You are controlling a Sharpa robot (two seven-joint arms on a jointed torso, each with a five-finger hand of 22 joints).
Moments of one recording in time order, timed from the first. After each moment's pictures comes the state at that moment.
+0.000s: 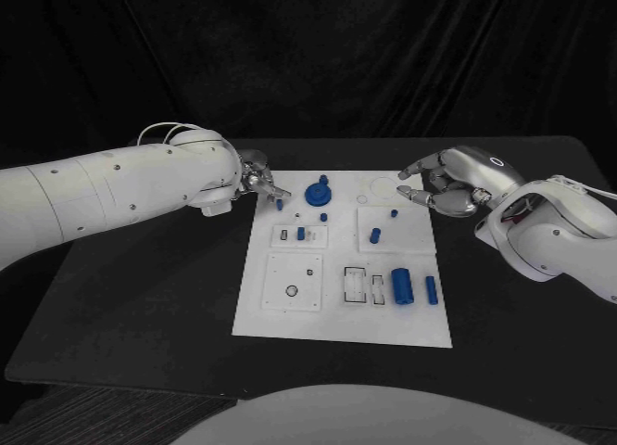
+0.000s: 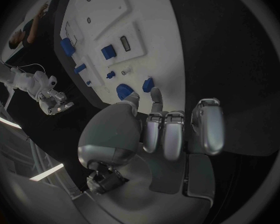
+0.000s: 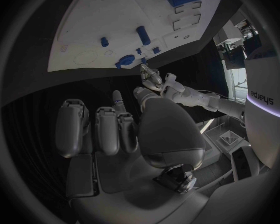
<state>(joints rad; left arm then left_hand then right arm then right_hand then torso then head) 1.39 -0.68 -0.21 1.23 -1.09 0.08 -0.42 1.06 0.04 0.07 0.28 0.16 0.97 0.04 0.27 1.22 1.47 -0.03 1.57 1.31 1.47 -0.07 1.57 1.31 0.05 1.43 0.04 1.34 1.31 1.32 -0.94 -0.21 1.64 -1.45 -0.53 -0.04 1.22 -0.02 0.19 0.27 0.39 0.86 0.11 0.13 0.12 1.47 0.00 1.57 1.31 1.47 -0.07 1.44 1.31 0.04 1.47 0.04 1.33 1.31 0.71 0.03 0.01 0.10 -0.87</state>
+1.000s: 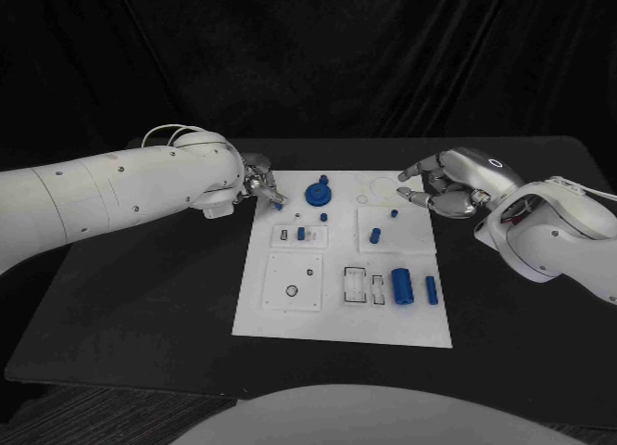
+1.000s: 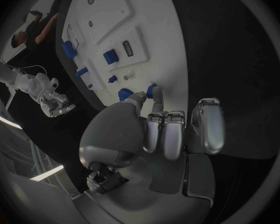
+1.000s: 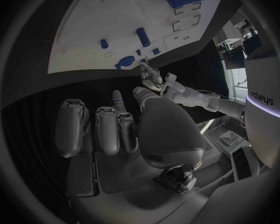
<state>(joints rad) 1.38 -0.67 -0.21 1.23 -1.09 0.10 -0.41 1.19 0.04 0.15 0.22 0.42 0.99 0.04 0.23 1.16 1.47 -0.03 1.57 1.31 1.46 -0.07 1.57 1.31 0.05 1.43 0.04 1.34 1.31 1.32 -0.93 -0.21 1.63 -1.45 -0.53 -0.04 1.23 -0.02 0.20 0.26 0.40 0.86 0.11 0.13 0.12 1.47 0.00 1.57 1.31 1.47 -0.07 1.44 1.31 0.04 1.47 0.04 1.33 1.31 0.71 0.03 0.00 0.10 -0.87</state>
